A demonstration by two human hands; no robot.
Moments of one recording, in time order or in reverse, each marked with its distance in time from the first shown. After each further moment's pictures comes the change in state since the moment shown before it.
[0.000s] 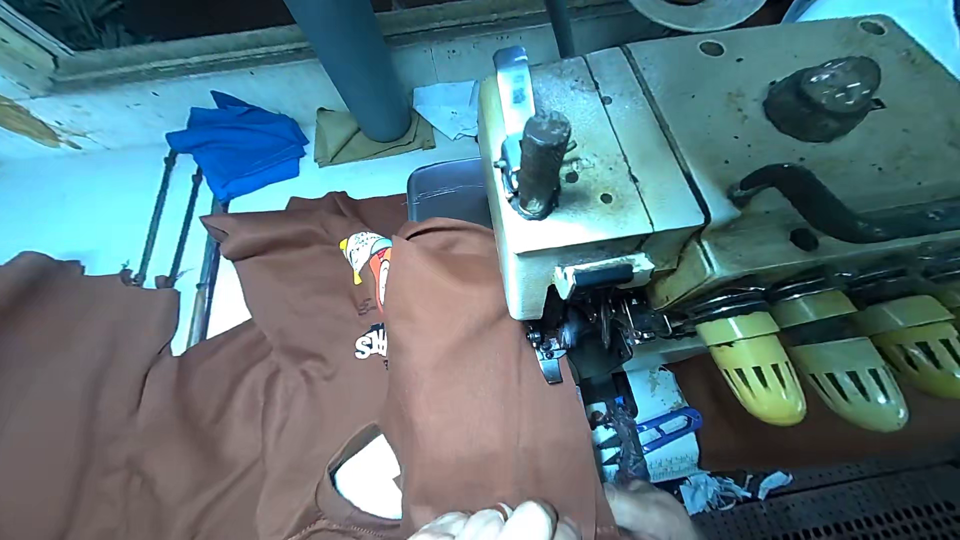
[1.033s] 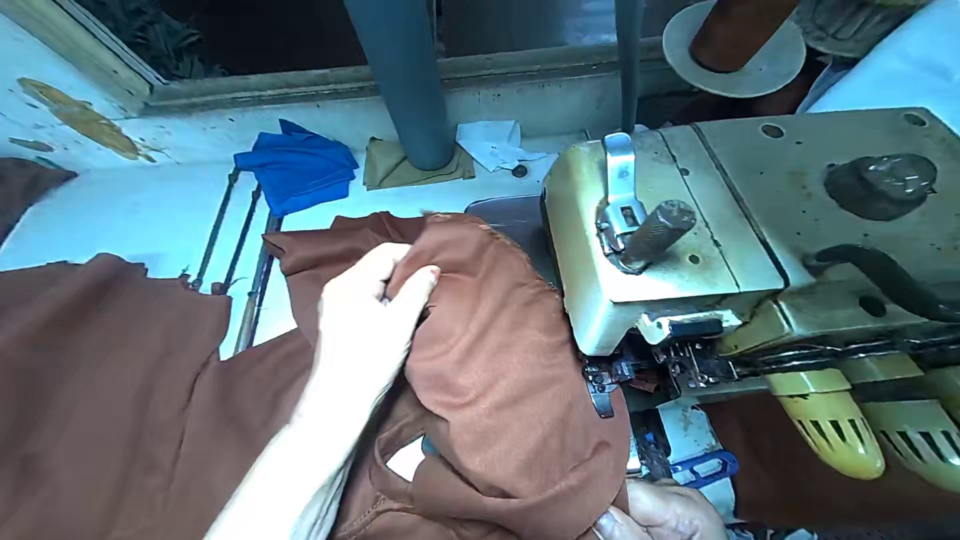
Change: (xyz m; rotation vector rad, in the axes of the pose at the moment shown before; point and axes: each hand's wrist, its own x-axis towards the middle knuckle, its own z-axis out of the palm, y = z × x) left_hand 0.057 -0.162 -0.044 -0.155 0.773 -0.407; right_hand 0.044 -0.024 0.021 -0.110 0.247 0.047
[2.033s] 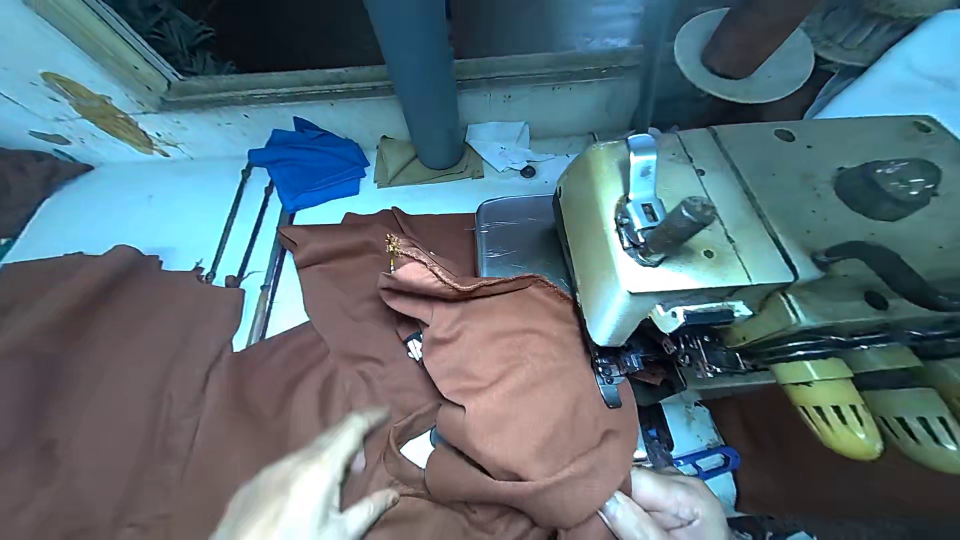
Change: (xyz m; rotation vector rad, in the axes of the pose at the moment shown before) left_hand -0.107 0.005 -0.095 0.308 -0.755 -0.251; right_hand -0.001 -0.002 0.003 -0.057 0.028 0.025
